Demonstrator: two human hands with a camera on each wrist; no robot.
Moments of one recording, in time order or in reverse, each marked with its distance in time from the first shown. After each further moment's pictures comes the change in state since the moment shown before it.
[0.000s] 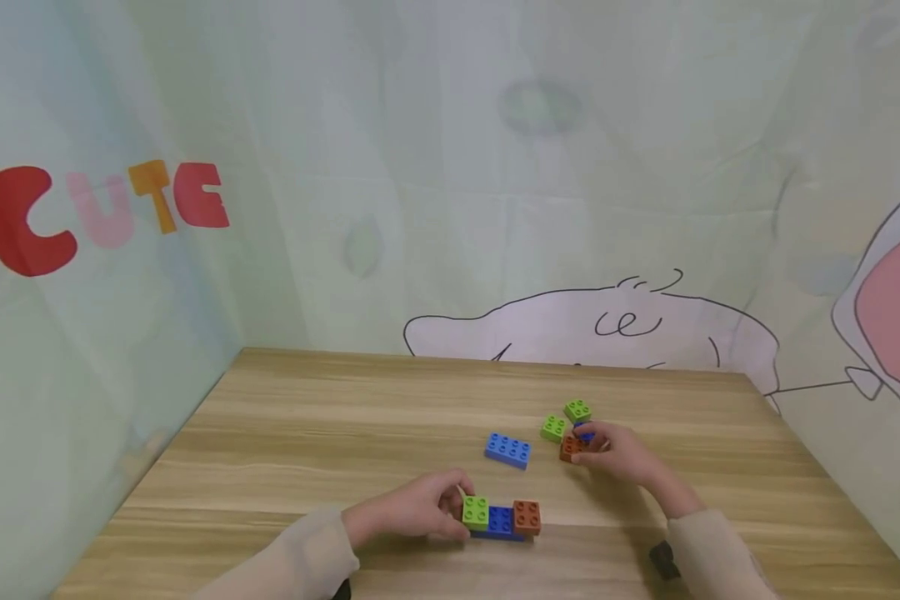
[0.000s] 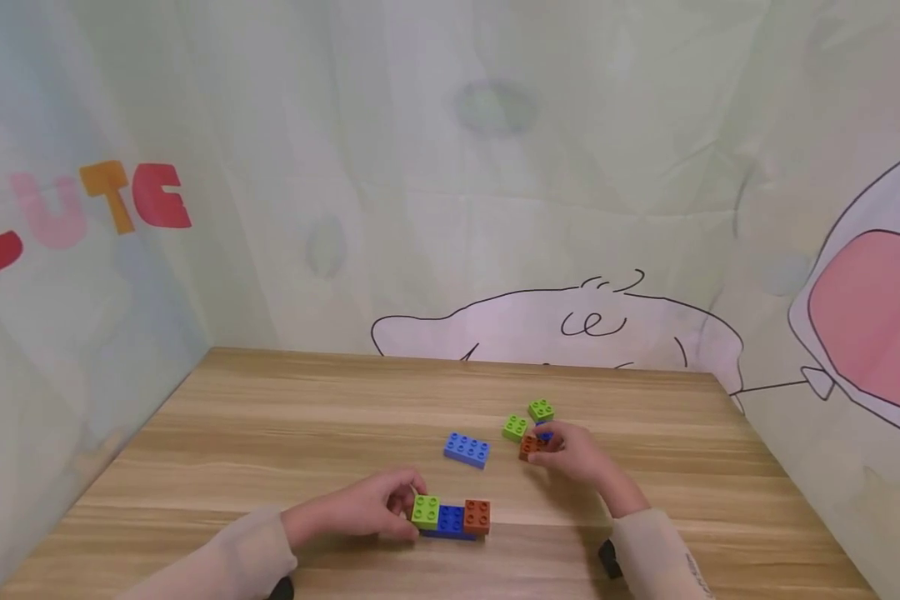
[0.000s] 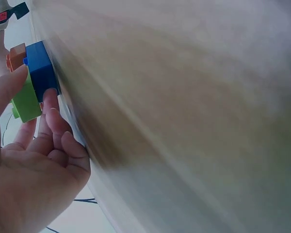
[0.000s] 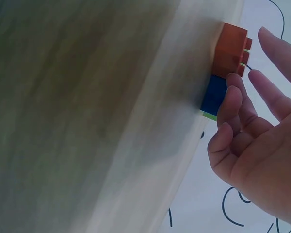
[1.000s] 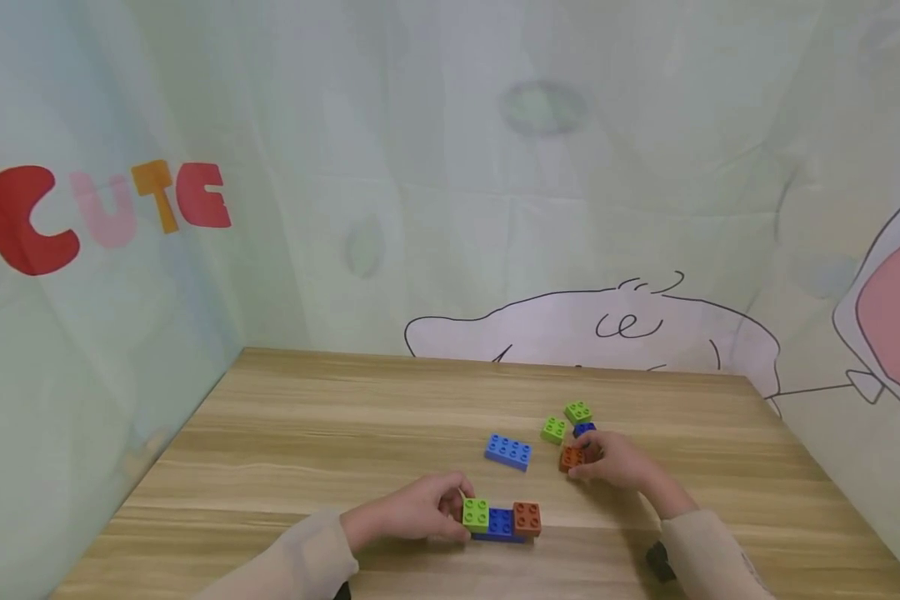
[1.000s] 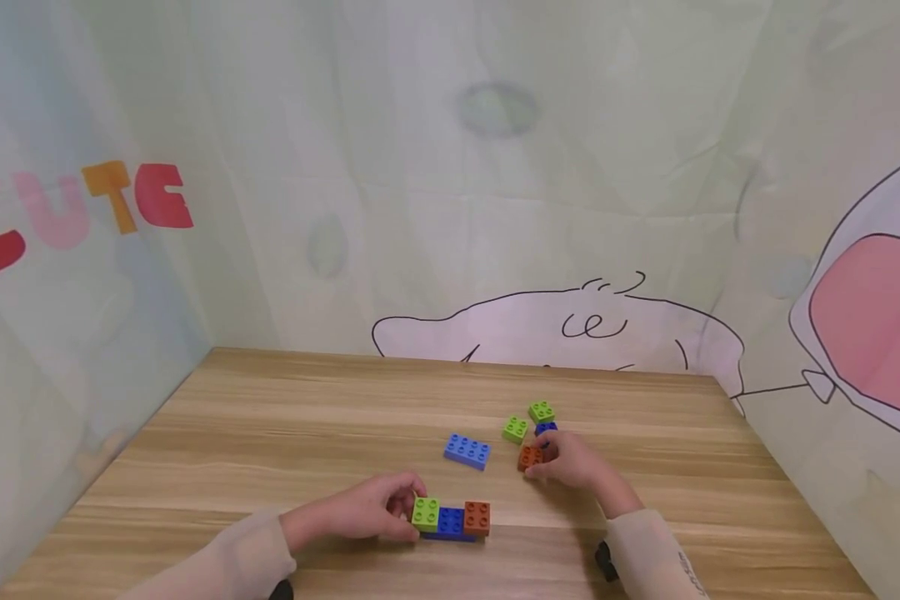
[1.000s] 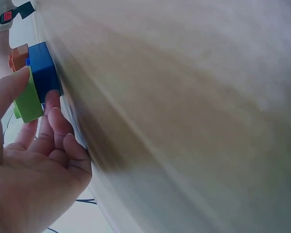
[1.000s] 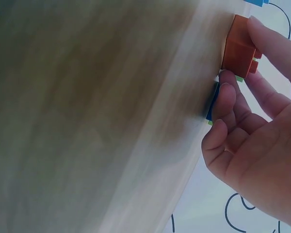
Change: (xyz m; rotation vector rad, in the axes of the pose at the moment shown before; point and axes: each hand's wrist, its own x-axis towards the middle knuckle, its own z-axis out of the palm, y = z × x) left_hand -0.001 -0.001 0.002 -0.018 0.007 0.008; right_hand 0.004 0.002 0.007 -0.042 -0.059 0.041
